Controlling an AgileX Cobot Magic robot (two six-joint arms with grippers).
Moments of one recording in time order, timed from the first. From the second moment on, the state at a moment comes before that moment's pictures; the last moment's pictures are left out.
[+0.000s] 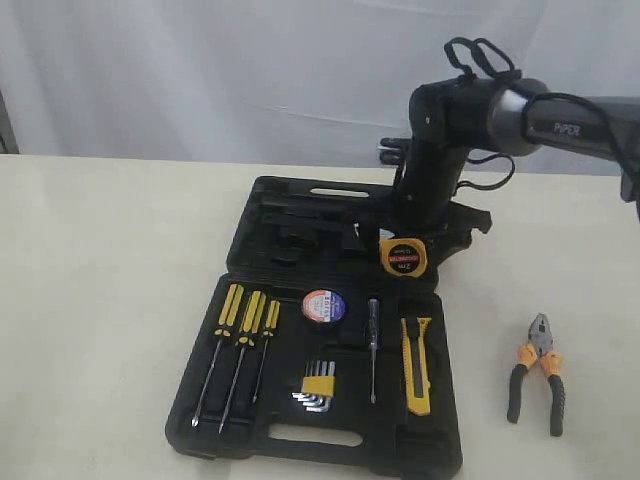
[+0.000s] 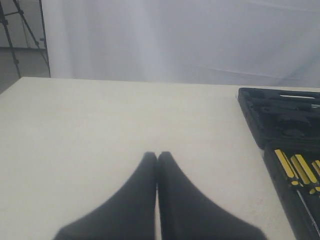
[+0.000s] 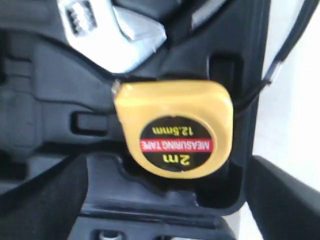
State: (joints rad) left arm -0.02 0.00 0.00 -0.02 0.27 -0.03; right arm -0.03 2.24 -1.80 -0.06 0.98 0.43
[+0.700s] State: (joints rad) left arm -0.02 0.00 0.00 -0.02 0.27 -0.03; right arm -0.03 2.31 -1.90 -0.09 0.97 0.25
